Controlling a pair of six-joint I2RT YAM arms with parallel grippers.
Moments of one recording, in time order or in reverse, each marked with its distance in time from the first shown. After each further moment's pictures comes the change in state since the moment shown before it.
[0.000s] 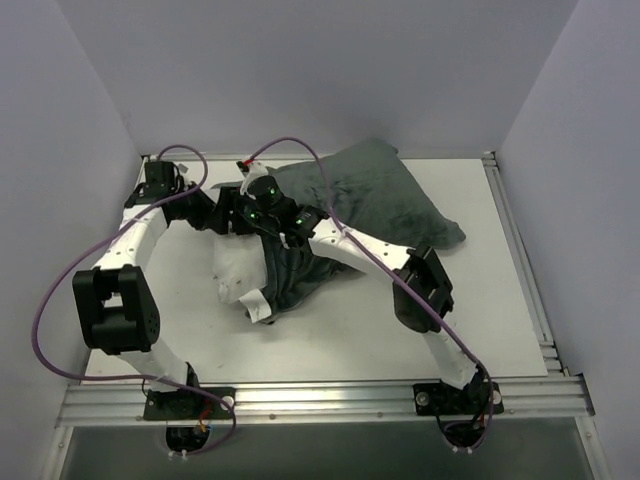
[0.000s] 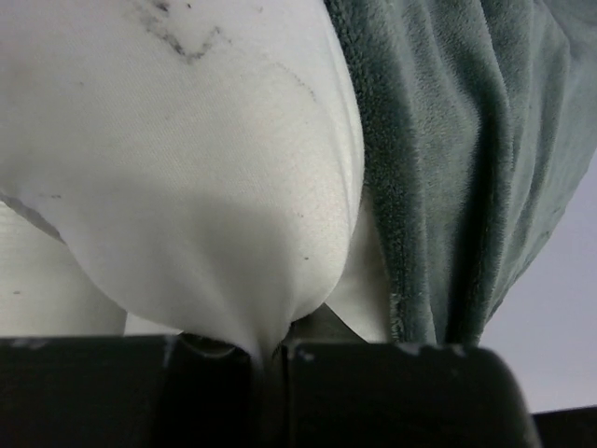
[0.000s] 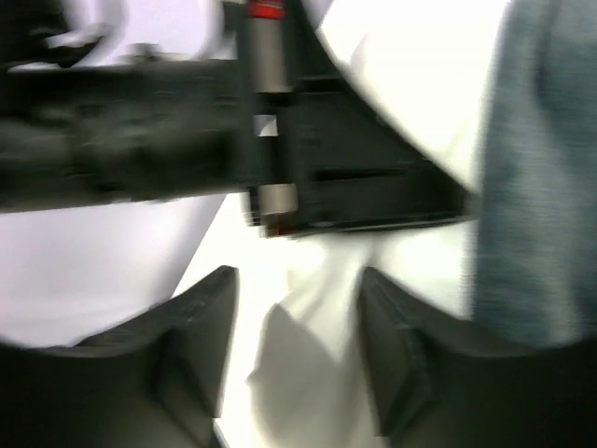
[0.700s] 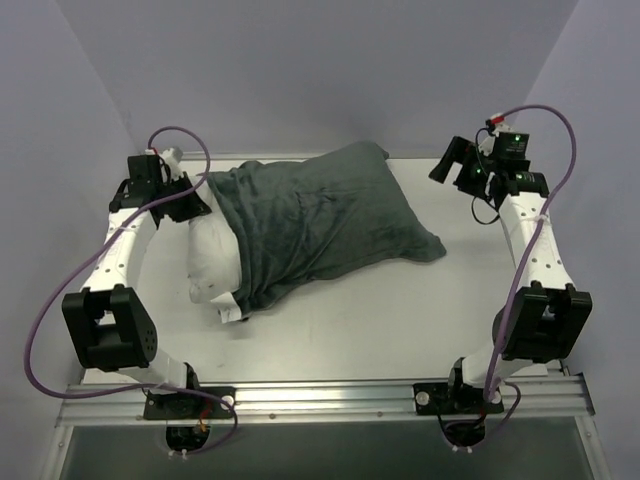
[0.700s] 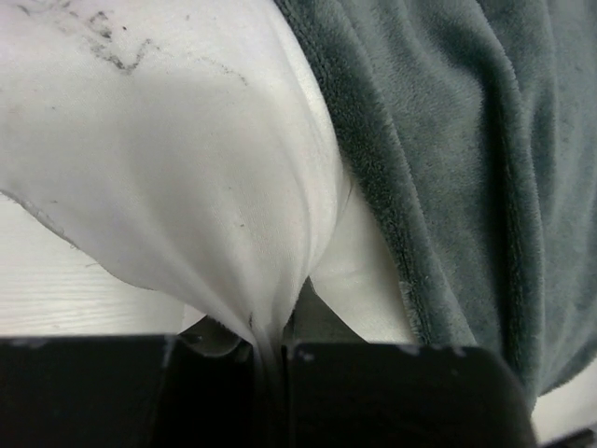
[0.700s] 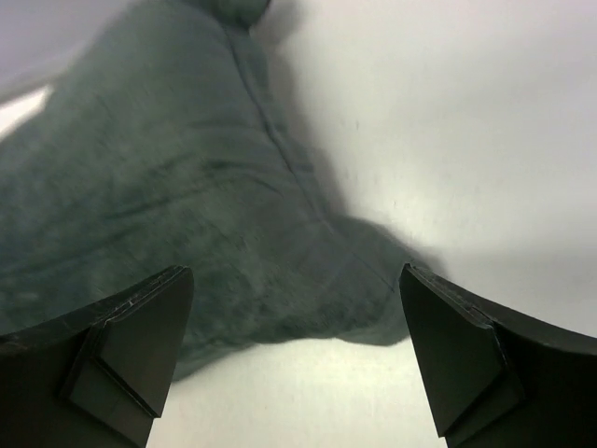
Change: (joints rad) left arm 0.035 -0.106 0.019 -0.022 -0.144 0.436; right arm -1.043 -0.591 -0.372 -0.504 -0.175 -0.401
